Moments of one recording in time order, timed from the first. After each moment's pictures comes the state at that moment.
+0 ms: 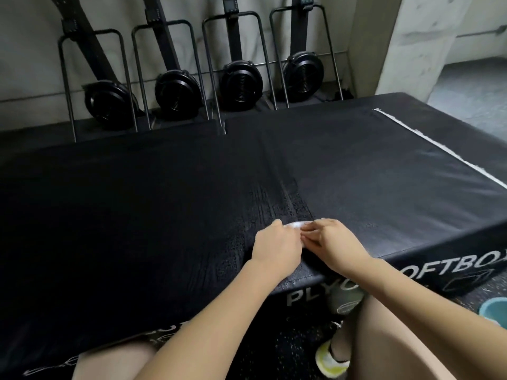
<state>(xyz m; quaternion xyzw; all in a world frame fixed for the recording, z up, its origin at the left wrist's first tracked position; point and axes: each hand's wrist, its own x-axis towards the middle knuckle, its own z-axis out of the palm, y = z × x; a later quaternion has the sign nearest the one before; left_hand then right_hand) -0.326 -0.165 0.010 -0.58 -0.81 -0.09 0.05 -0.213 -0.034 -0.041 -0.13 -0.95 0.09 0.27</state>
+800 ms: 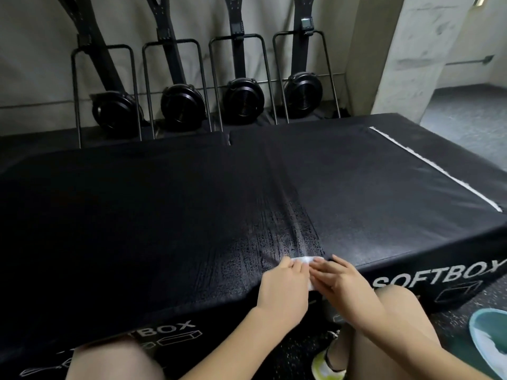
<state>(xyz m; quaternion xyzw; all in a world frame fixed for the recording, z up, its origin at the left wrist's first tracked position) -0.272 -0.231 -0.004 -0.61 -0.78 -0.06 0.07 -0.150 -0.093 -0.074 -0.15 -0.93 0.10 0.31</state>
